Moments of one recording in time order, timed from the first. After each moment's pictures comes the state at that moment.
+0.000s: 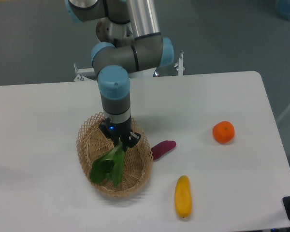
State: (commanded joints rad) arm 2.29 -1.81 -1.81 -0.86 1.50 0.73
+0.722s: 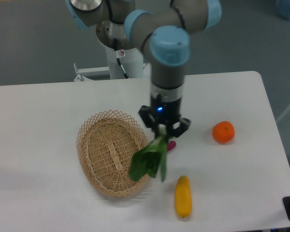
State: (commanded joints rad) arm 2.59 -1.79 -1.55 -1.18 1.42 1.11
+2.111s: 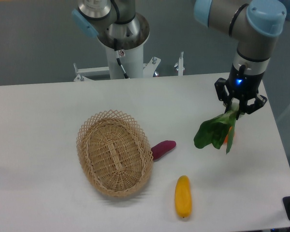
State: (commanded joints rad) arm 2.77 -1.83 -1.51 -1.21 1.42 1.45
